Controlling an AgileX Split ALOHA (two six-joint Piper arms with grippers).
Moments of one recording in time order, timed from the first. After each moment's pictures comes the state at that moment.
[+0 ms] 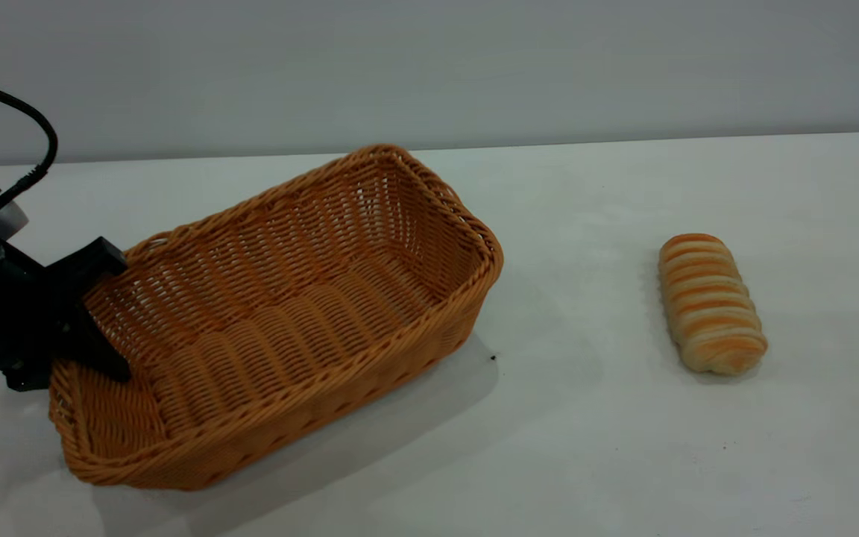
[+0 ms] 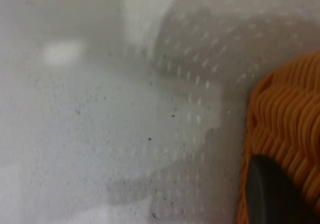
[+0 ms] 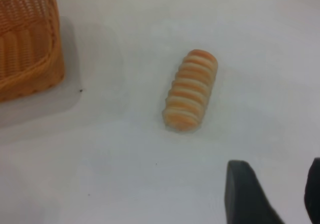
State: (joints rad) left arm 0.07 2.04 -0.78 -1.27 0.22 0.69; right arm 0.01 0.58 -0.53 0.30 0.68 -0.38
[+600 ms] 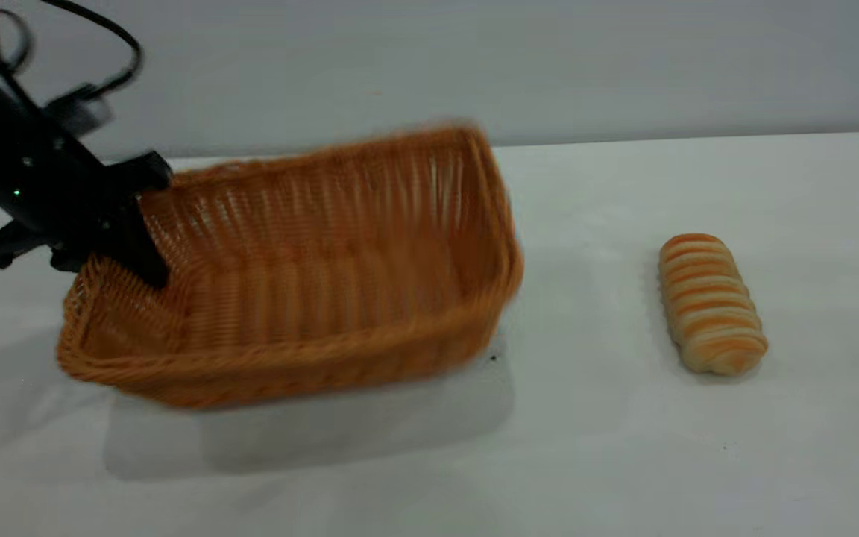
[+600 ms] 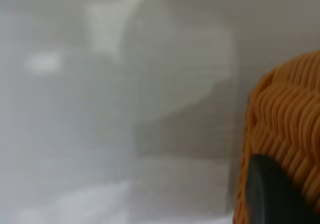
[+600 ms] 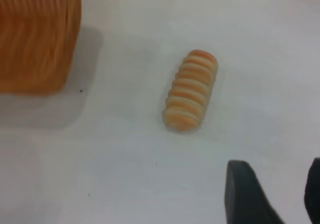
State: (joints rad) left arm 0.02 2.16 -1.27 -0.55 0.55 0.29; right arm 0.01 0.58 -0.53 0.30 0.68 -0.38
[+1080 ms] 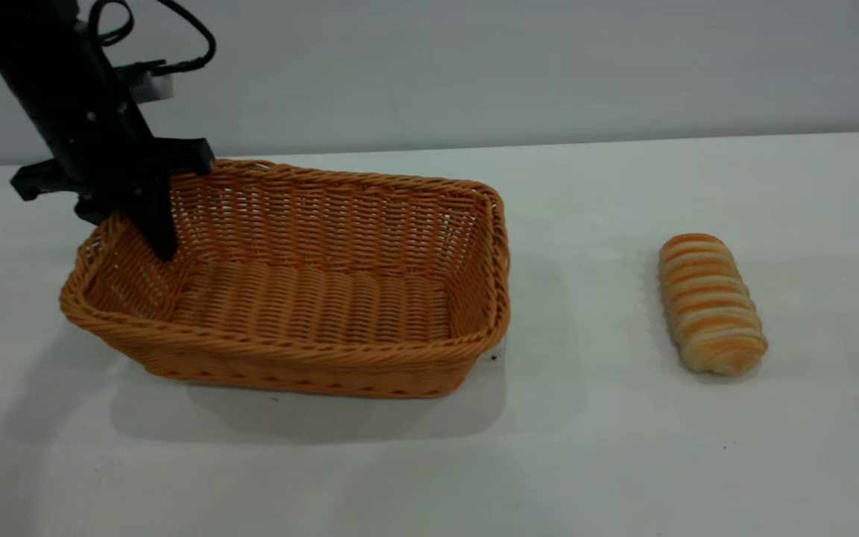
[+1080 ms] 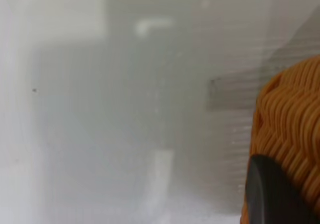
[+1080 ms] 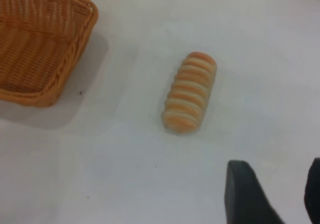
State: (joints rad) left arm -0.08 2.28 -1.59 -0.17 0.74 -0.02; right arm 0.01 0.58 -0.53 0.30 0.67 -0.38
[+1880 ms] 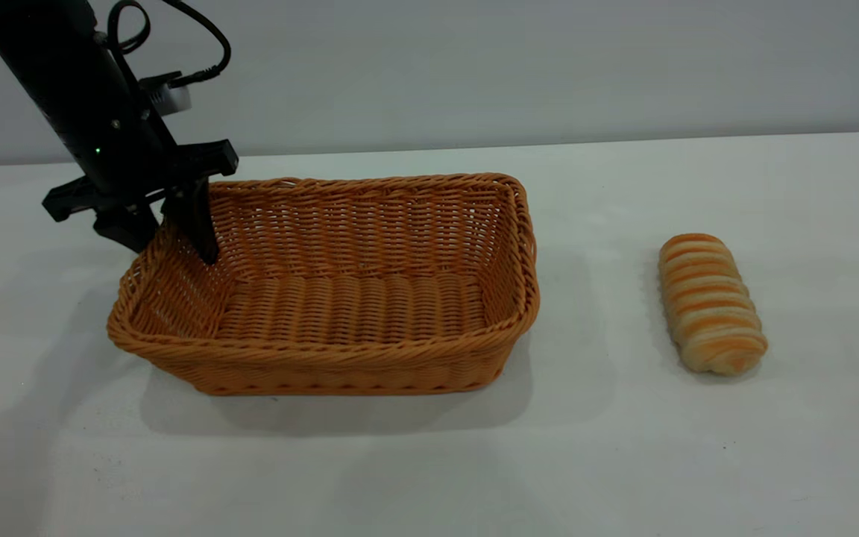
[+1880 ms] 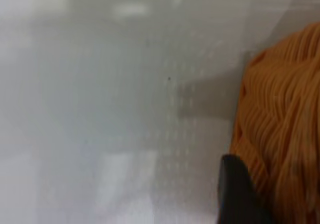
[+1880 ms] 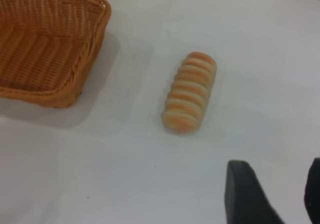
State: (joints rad) left arm -0.08 2.32 -1.62 -0.30 0.77 0.00; right arm 0.01 0.58 -0.53 0.30 0.67 -0.38
